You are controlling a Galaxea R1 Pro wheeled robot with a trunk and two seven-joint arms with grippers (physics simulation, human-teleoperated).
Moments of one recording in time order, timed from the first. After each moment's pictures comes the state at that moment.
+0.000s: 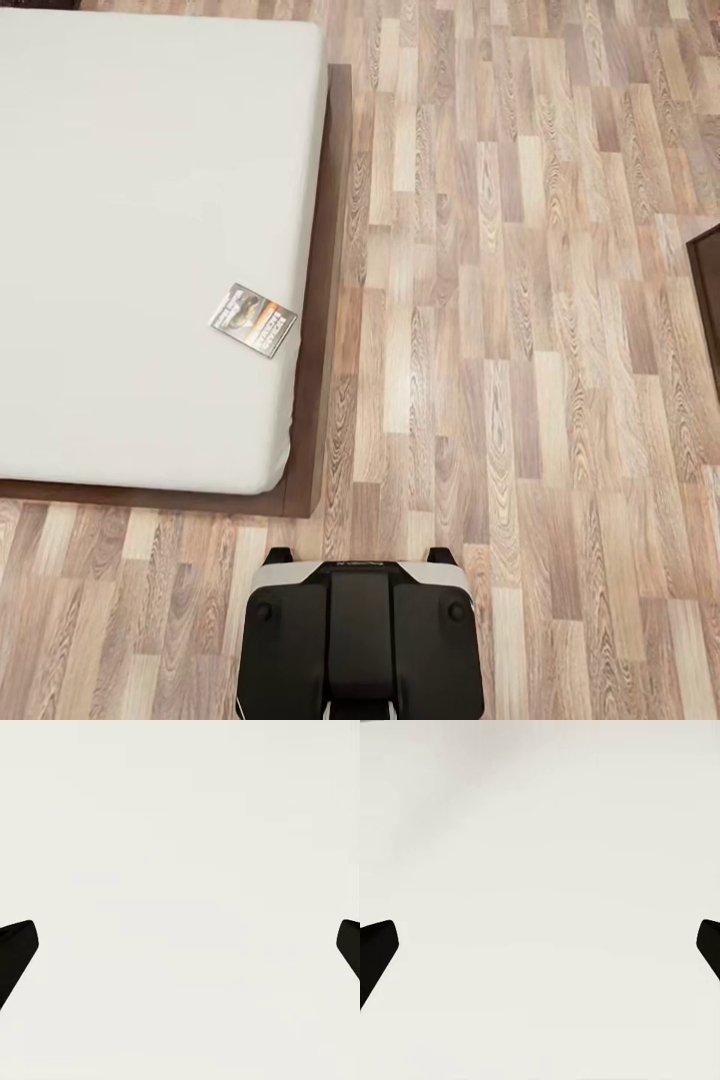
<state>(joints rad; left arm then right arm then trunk) 0.32 0.07 -0.02 -0.33 0.52 0.17 -0.09 0.18 -0.11 0.30 -0.35 -0.43 -0.05 0.04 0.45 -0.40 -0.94</state>
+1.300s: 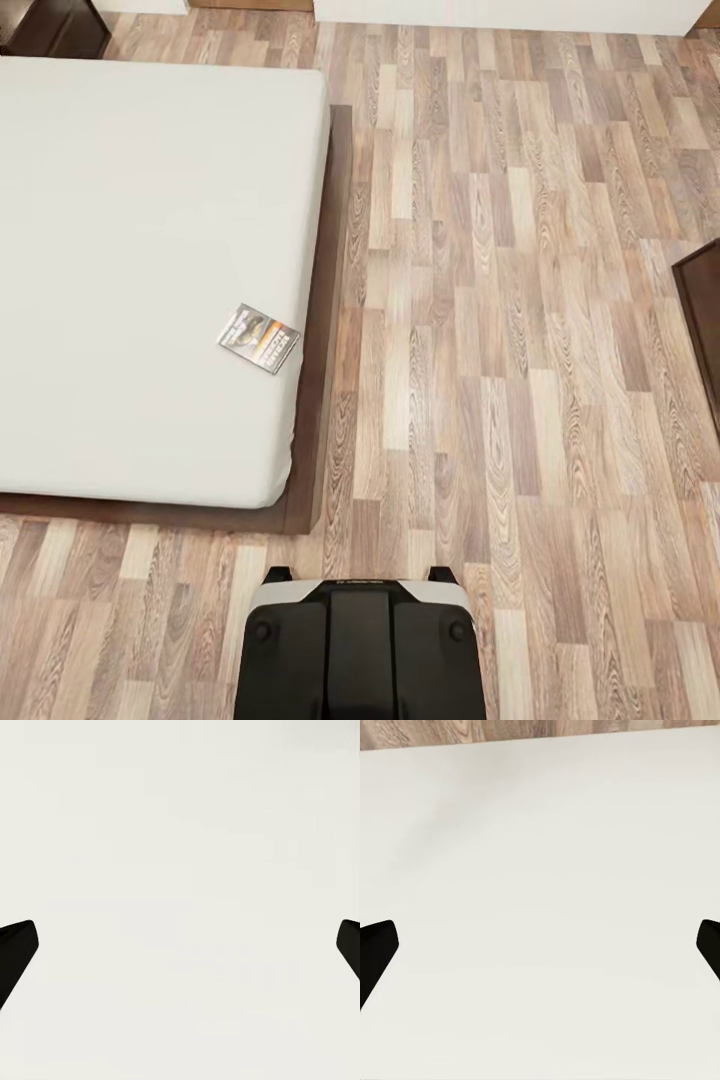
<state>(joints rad) 0.32 0.07 -0.02 -0.33 0.52 0.17 -0.09 0.18 -0.11 0.30 -0.34 -0.43 -0.05 0.03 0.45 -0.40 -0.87</state>
